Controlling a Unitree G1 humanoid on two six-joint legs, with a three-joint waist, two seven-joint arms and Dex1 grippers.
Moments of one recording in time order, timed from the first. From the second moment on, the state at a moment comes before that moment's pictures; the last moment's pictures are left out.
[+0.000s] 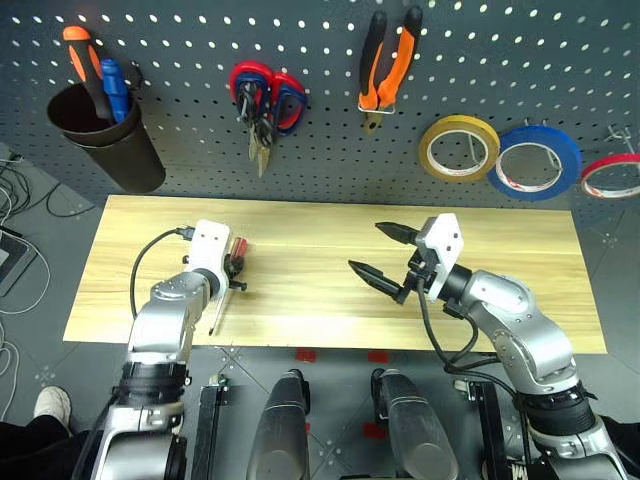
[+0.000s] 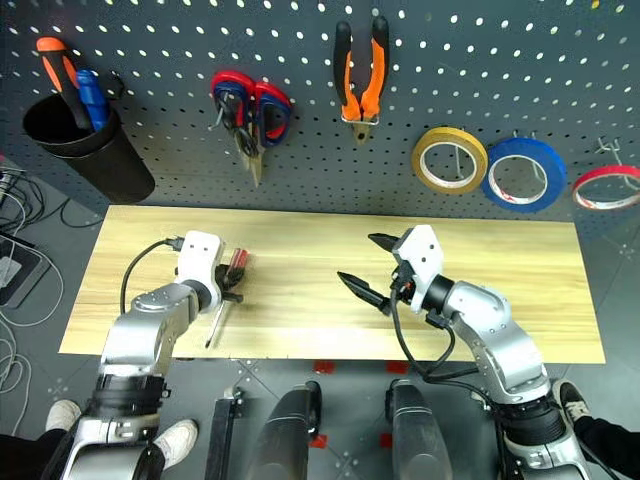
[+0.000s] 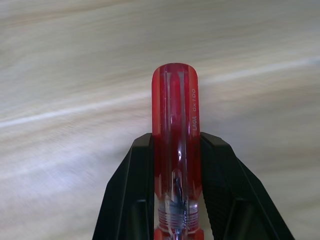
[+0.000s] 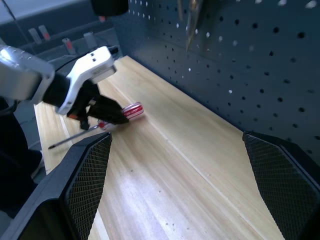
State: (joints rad) left arm -0.37 0.43 0.09 -0.05 -0.09 0.80 -0.29; right arm -0.32 -0.39 0.12 -0.38 0.38 0.42 0.66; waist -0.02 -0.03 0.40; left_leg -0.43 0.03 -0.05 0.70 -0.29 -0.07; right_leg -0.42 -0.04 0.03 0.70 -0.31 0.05
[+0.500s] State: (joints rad) left arm -0.18 0.39 0.06 -0.42 0.02 0.61 -0.16; right arm -0.24 -0.36 0.01 -0.49 0.54 0.39 0.66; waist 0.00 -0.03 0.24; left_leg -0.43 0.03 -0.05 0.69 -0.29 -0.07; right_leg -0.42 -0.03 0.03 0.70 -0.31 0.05
